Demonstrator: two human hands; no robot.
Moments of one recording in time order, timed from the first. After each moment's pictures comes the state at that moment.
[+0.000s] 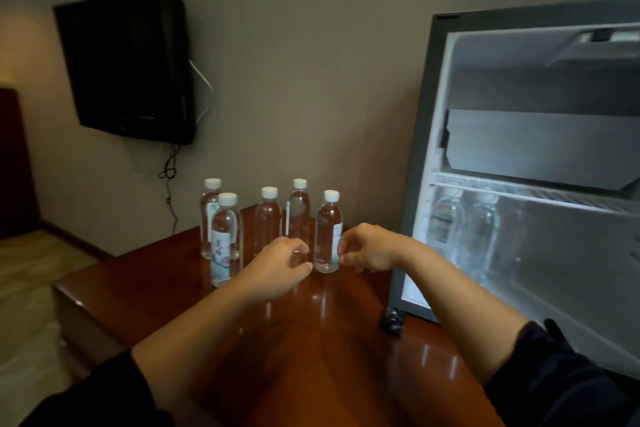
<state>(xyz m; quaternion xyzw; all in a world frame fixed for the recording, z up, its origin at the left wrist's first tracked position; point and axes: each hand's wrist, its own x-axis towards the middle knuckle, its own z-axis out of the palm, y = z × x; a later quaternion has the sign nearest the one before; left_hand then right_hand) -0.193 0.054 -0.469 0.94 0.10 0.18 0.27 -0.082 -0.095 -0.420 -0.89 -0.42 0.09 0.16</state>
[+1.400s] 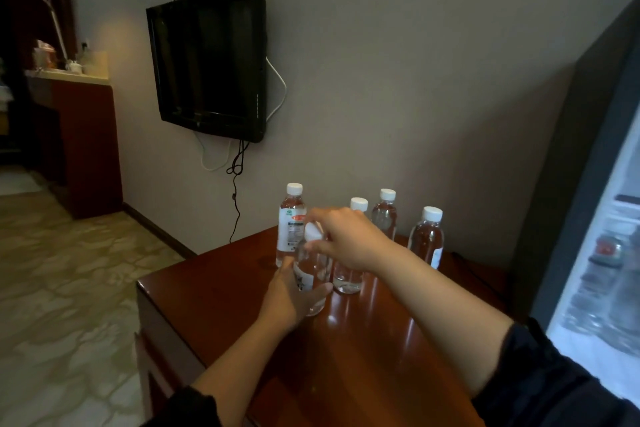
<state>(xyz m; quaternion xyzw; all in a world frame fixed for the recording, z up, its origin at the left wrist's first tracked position) -0.184 0.184 -0.545 0.78 0.25 0.28 0.50 -0.118 0.091 -0.423 -0.78 -0.60 -0.14 0.12</state>
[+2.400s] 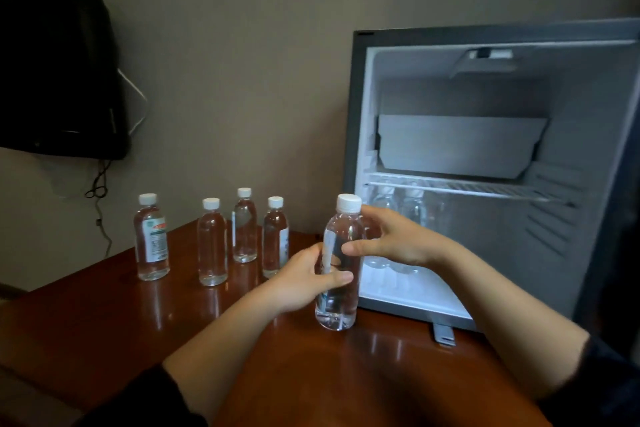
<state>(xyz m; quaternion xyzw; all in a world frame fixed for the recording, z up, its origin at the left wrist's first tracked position) -0.152 -0.040 -0.466 0.86 -0.08 0.11 0.48 -0.099 -0.211 -0.394 -0.79 -0.47 0.05 0.40</state>
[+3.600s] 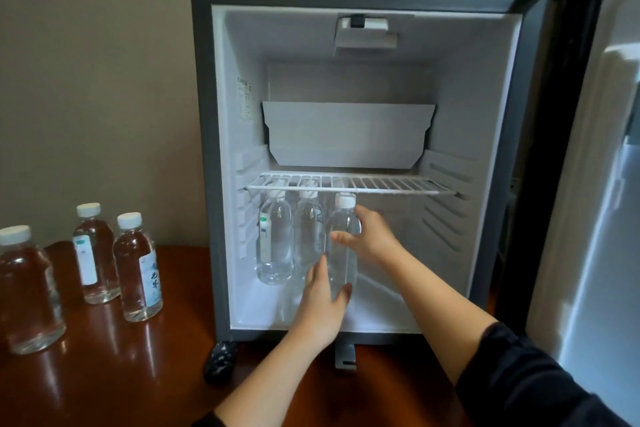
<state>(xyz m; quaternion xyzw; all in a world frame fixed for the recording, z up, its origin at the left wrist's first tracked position) -0.018 -0.213 -0.518 0.86 -0.06 0.13 0.50 0.056 -0.319 -0.445 -0.89 -0.14 -0.15 0.40</state>
